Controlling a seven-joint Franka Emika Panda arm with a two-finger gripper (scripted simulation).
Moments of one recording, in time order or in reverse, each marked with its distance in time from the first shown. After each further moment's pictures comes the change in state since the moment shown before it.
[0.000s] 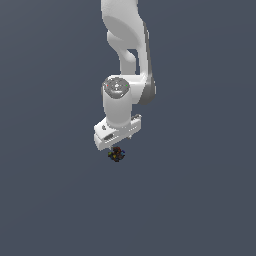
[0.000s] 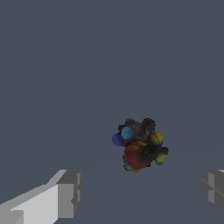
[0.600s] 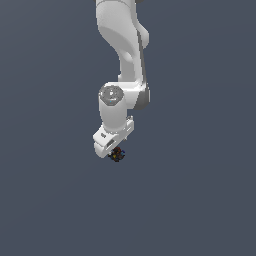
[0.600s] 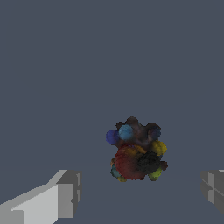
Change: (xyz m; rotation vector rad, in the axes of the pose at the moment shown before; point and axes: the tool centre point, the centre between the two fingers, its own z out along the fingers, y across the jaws) arm -0.005 0.011 0.027 0.002 0.019 -0.276
